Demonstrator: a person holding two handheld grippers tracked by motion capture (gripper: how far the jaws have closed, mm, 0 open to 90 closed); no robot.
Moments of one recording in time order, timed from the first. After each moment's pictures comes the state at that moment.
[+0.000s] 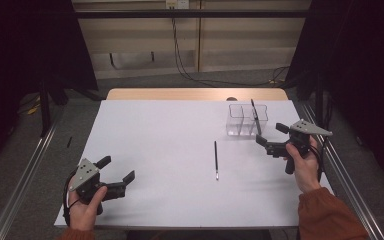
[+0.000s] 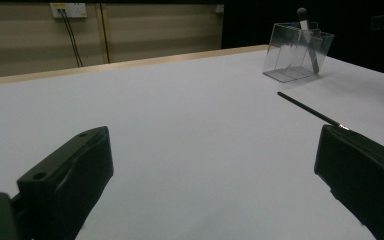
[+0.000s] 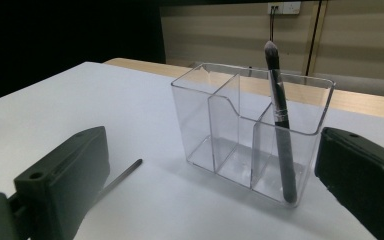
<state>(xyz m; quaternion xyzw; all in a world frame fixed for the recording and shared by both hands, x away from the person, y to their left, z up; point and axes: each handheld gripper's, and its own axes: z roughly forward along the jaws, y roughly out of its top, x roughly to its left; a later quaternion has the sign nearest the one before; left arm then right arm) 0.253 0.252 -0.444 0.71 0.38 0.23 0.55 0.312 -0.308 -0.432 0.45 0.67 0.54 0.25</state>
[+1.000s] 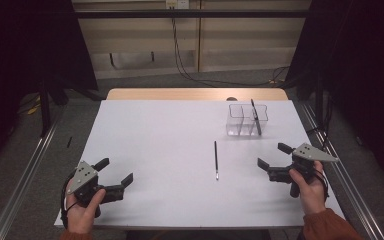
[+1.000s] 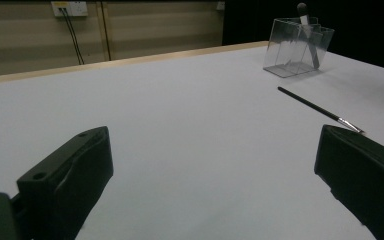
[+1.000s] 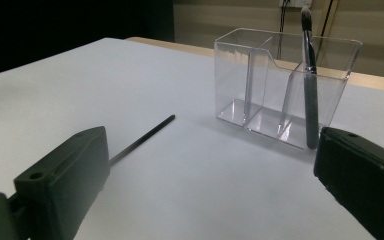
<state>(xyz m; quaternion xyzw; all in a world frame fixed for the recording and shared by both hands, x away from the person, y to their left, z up) 0.247 0.256 -0.444 0.72 0.37 0.23 0.54 0.250 -0.299 -0.444 0.43 0.69 0.52 0.26</state>
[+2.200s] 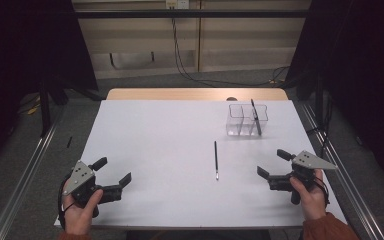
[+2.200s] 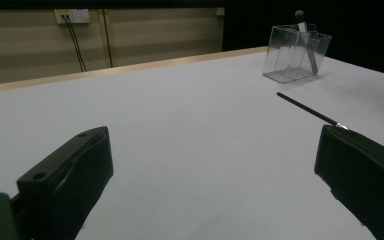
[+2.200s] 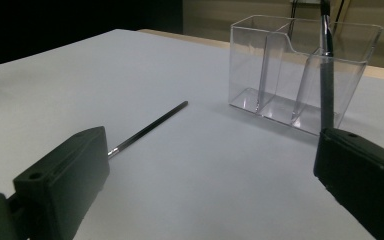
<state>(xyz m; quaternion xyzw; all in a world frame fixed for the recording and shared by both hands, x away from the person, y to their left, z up) 0.245 0.258 -0.440 0.72 0.37 0.24 0.54 0.238 -0.296 -0.453 0.41 0.70 0.52 0.25</state>
